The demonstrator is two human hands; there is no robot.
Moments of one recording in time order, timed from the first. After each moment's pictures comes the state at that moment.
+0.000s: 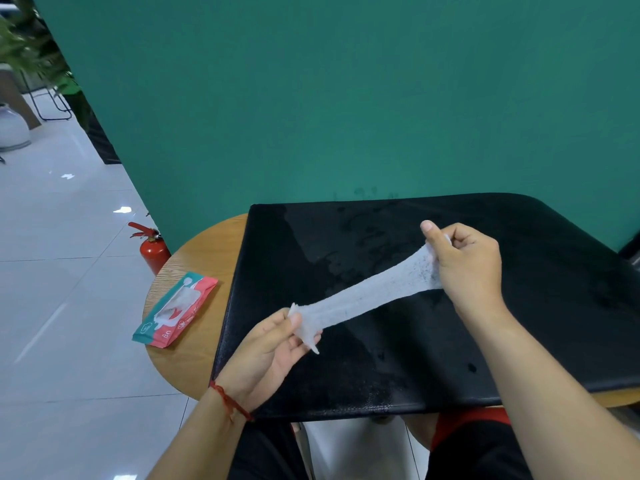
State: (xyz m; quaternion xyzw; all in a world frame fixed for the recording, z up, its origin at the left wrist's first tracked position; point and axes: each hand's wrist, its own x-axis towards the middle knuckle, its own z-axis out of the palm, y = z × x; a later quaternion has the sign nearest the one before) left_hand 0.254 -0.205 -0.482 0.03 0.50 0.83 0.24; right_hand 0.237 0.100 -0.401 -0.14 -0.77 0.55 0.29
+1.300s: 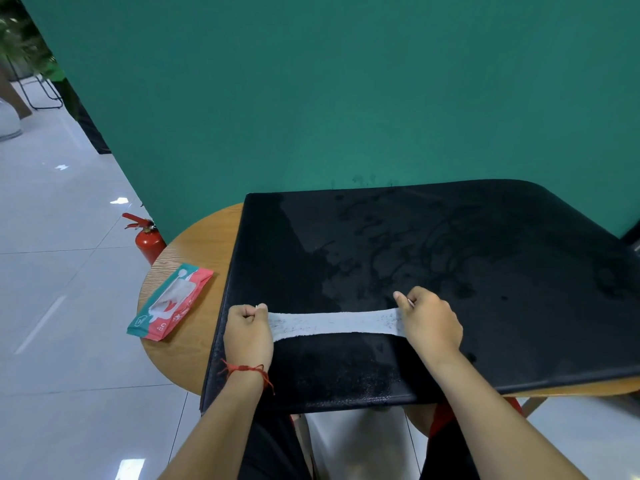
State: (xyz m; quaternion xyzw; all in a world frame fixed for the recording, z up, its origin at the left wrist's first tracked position) left_hand 0.220 -0.199 -0.533 -0.24 0.79 0.55 -0.09; right_hand 0.241 0.087 -0.535 -0.29 -0.92 0.26 0.09
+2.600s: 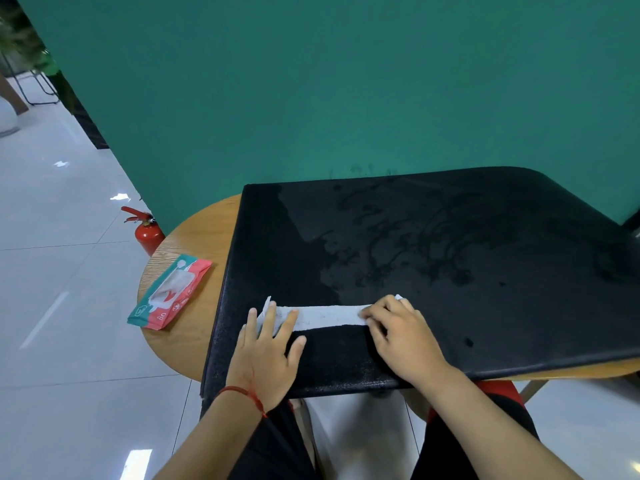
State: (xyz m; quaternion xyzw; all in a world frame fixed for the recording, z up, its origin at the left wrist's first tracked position) left_hand 0.262 -0.214 -0.574 0.12 0.99 0.04 0.02; right_hand 0.277 0.067 -0.580 0.04 -0.96 0.24 0.15
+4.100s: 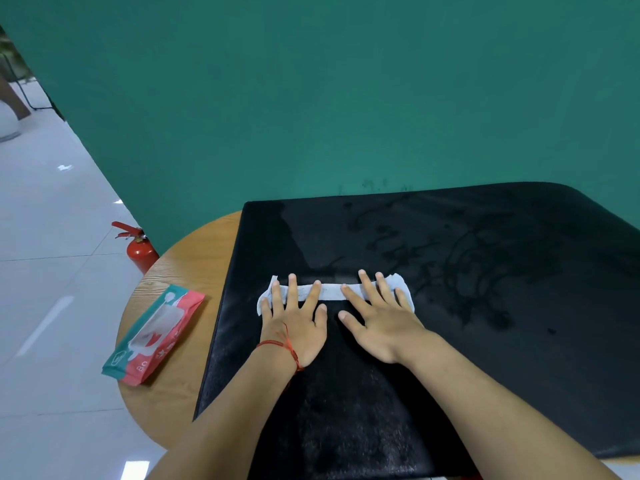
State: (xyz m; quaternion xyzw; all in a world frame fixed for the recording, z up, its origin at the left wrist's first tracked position) left_hand 0.118 -0.154 -0.559 0.09 0.99 0.07 0.09; right_hand 0.145 0.041 -0.544 0.03 -0.98 0.11 -0.17
